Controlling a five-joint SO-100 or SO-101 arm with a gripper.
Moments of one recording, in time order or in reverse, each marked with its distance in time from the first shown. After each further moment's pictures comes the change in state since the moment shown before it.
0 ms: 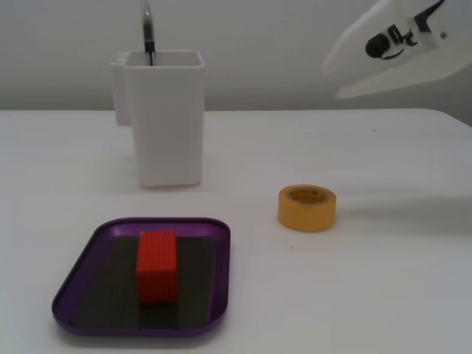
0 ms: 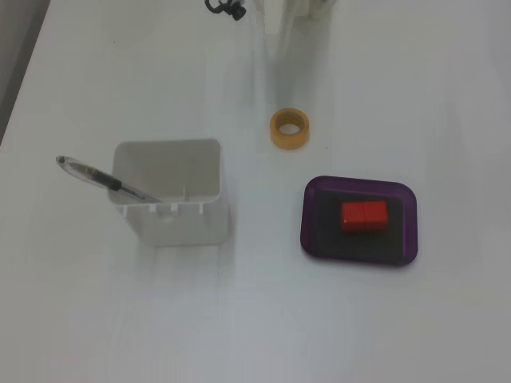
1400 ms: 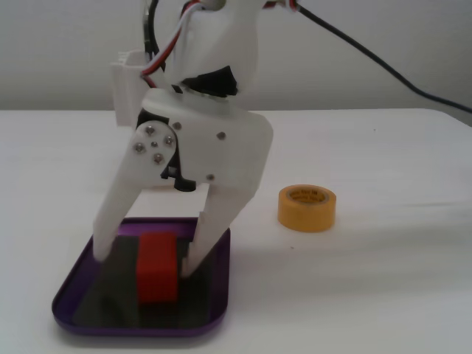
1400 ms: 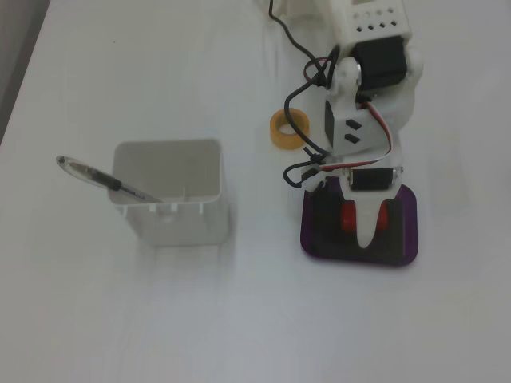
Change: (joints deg) arm -15.6 -115.8 -92.1 6.0 6.3
